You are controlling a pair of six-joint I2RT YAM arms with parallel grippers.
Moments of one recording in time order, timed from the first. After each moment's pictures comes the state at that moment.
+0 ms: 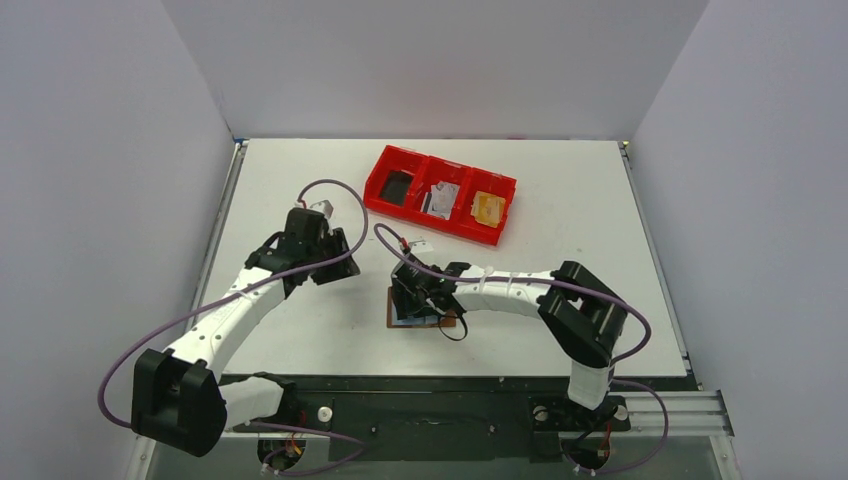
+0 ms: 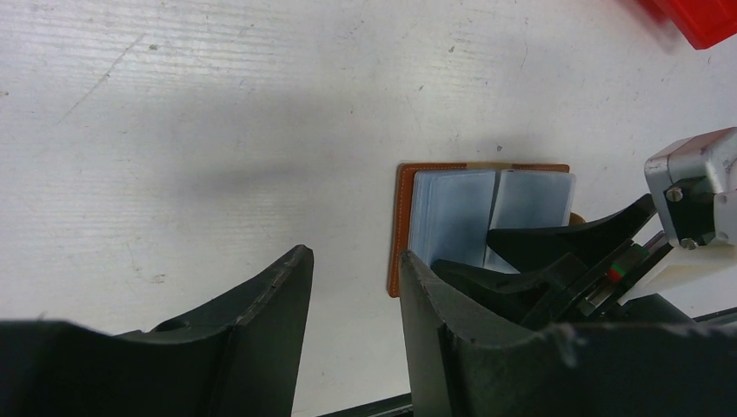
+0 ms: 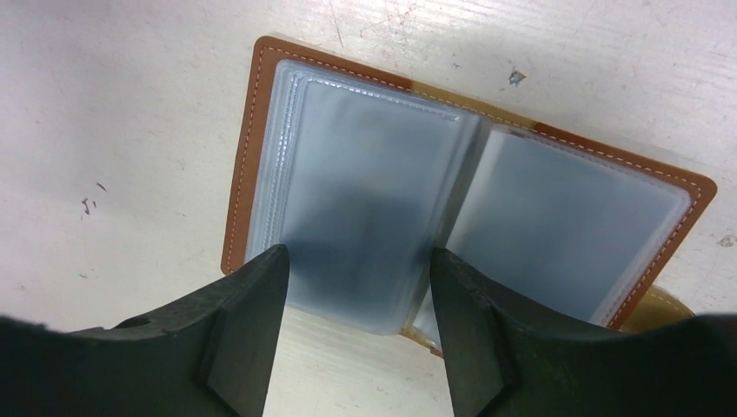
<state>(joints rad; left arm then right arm) -0.33 1.20 0.86 -0.55 0.09 -0.57 1.01 1.82 1.14 -0.39 0.18 0.72</state>
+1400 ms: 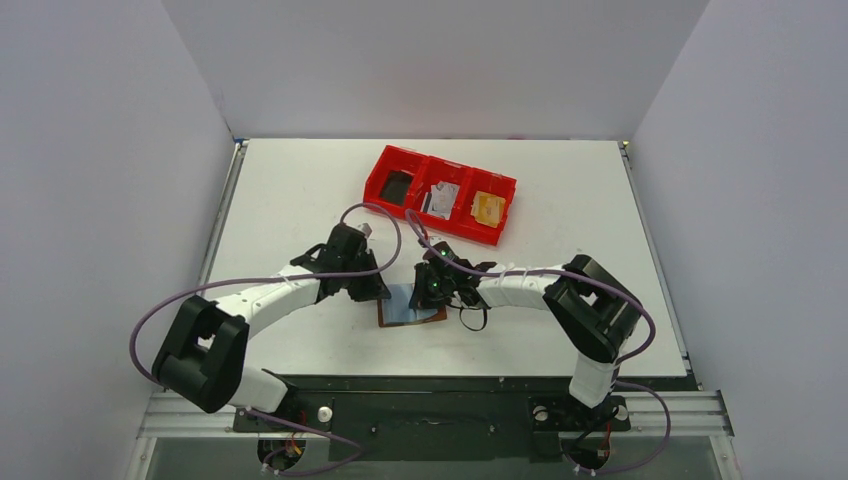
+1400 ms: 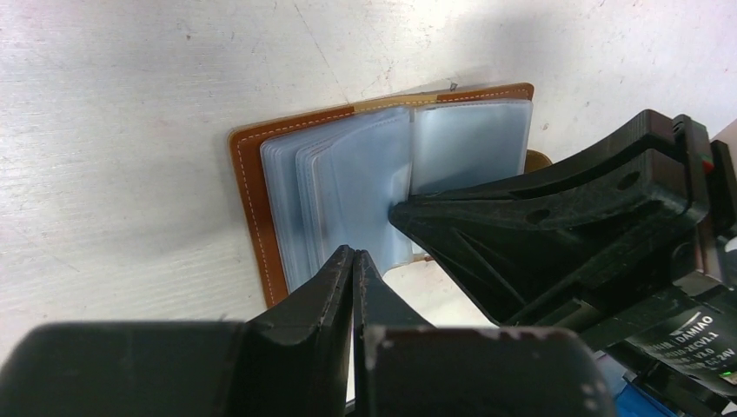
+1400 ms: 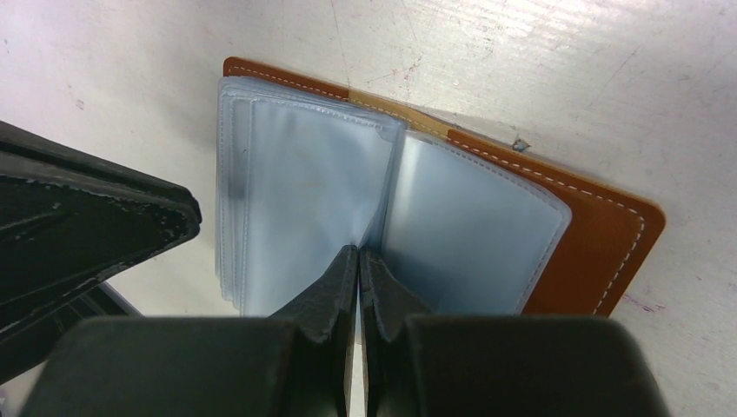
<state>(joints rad) -0.51 1.41 0.76 -0.30 0.21 -0.76 0.85 1.79 0.93 -0.01 -0.13 0.70</state>
